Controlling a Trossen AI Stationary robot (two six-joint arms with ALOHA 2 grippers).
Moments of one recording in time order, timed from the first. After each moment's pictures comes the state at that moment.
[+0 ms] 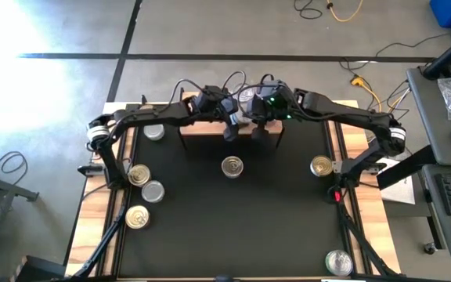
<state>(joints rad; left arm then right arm) 0.42 1.78 1.36 -0.03 0.10 0.24 -0.37 1.54 1.47 -0.60 0.00 -0.40</state>
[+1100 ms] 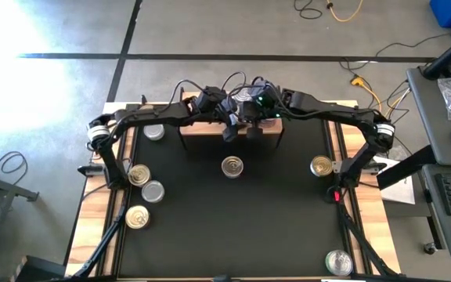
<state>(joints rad) 0.42 1.78 1.35 -0.05 0.10 0.17 -0.41 1.65 1.46 -0.53 0.00 -0.53</state>
